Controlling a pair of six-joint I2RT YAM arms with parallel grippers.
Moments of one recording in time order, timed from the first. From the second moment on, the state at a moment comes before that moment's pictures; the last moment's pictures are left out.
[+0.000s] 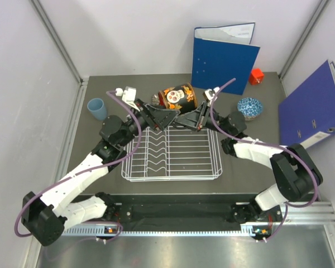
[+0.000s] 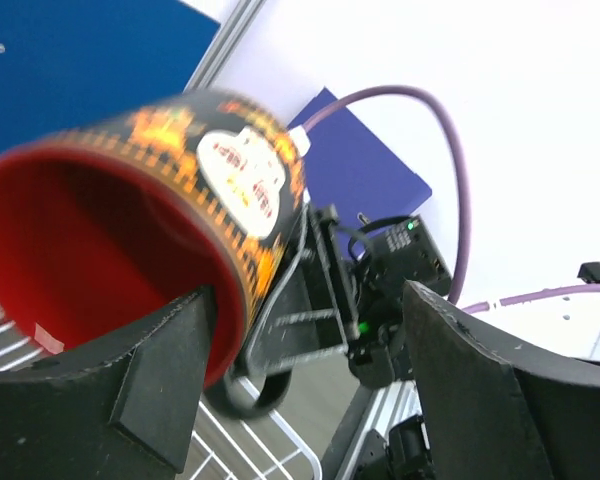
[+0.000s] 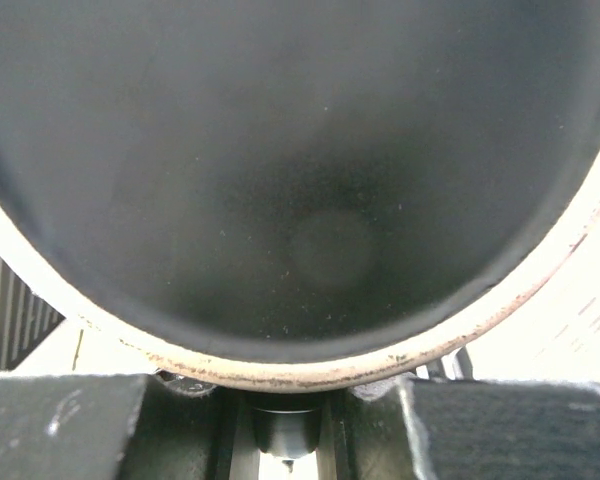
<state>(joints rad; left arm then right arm) -0.63 1.03 0.81 0.47 0.25 -0.76 0.52 1.49 0.73 1.14 -0.73 1.43</state>
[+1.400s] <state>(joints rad) -0.48 1.23 1.16 0.03 0.30 -0.72 0.59 1.22 0.80 0.54 -0.59 0.95</state>
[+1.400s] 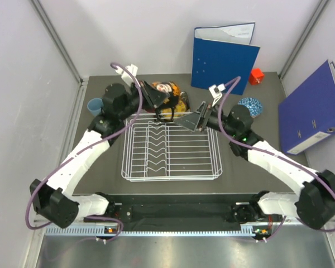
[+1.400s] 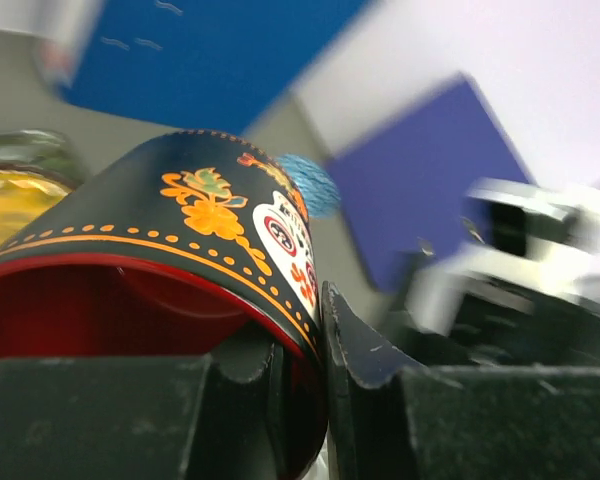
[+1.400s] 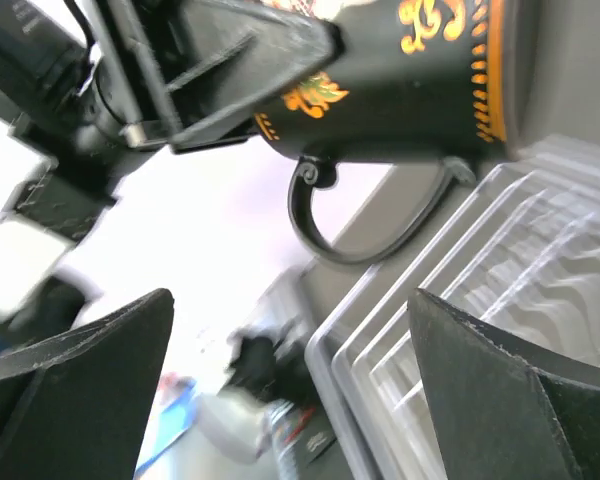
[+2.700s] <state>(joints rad) -0.16 2.28 2.20 -0.81 -0.25 -0.48 0.59 1.17 0.98 -0.22 -0.05 0.53</state>
